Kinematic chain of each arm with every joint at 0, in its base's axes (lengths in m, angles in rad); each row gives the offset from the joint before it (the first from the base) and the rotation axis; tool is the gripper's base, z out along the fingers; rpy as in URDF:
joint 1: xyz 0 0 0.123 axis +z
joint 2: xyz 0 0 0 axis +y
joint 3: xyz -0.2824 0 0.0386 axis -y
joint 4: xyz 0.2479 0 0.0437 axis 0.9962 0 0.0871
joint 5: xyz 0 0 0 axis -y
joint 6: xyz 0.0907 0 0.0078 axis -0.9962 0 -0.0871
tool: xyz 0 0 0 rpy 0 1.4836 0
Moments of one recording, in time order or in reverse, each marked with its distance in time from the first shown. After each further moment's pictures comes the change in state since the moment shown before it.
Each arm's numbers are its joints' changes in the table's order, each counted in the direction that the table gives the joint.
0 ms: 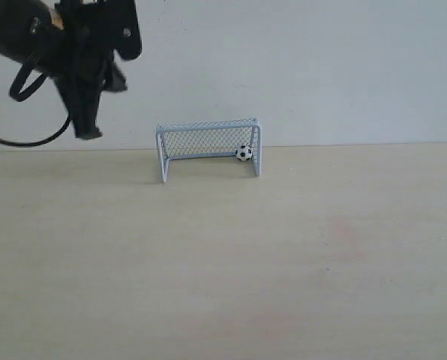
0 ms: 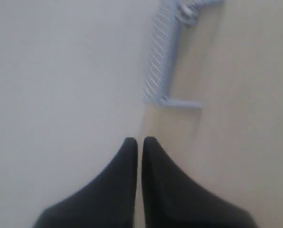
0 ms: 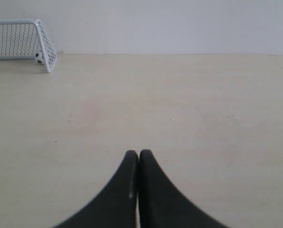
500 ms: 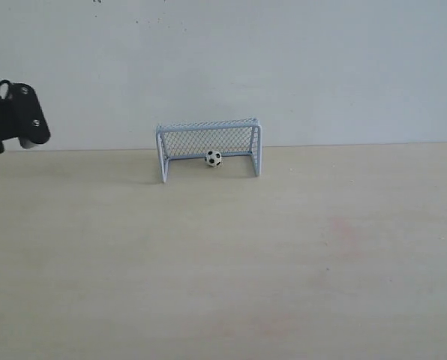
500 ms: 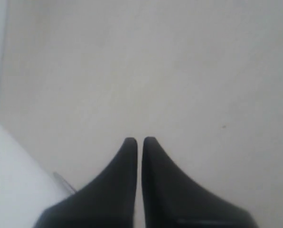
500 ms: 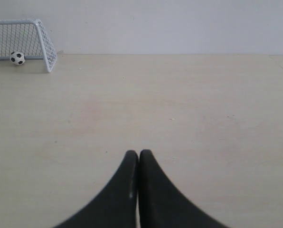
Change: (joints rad) left arm 0.148 -0.090 -0.279 0.410 -0.379 0.546; right arm 0.000 0.000 0.000 0.000 0.000 0.000
